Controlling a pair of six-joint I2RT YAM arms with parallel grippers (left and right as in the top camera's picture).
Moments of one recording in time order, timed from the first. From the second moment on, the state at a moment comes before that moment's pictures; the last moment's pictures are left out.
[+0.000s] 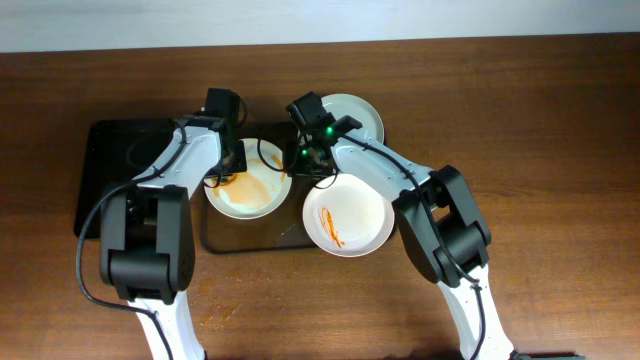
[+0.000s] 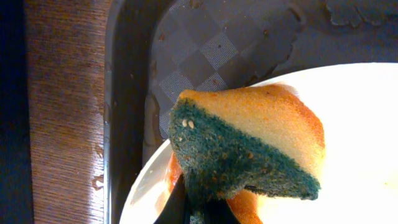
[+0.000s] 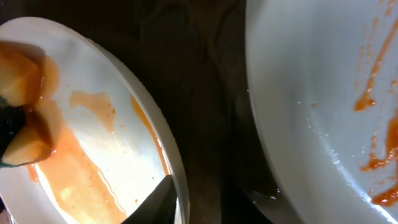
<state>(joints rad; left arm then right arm) -0.13 2.10 1.45 -0.73 -0.22 -0.24 0.57 2.32 1.77 -0.60 -0.27 0.61</state>
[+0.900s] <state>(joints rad) -0.04 2.13 2.01 -1.28 -0.04 -0.25 0.58 2.11 1.86 -0.94 -0.19 0.52</state>
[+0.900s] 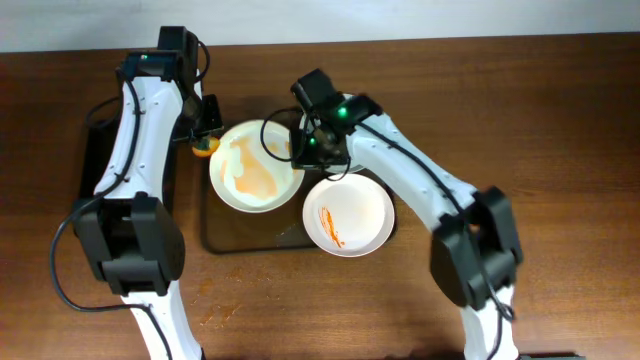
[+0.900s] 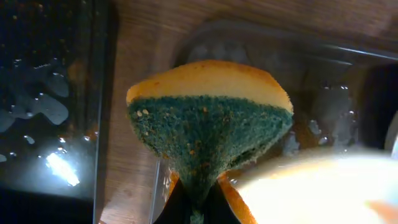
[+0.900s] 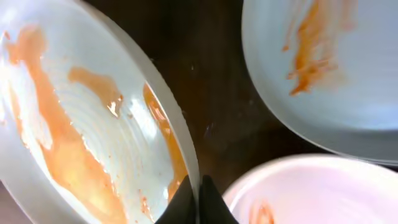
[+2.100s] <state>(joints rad) 0.05 2.13 2.00 -1.13 0.11 -0.25 1.07 1.99 1.88 -0.93 1.43 0.49</state>
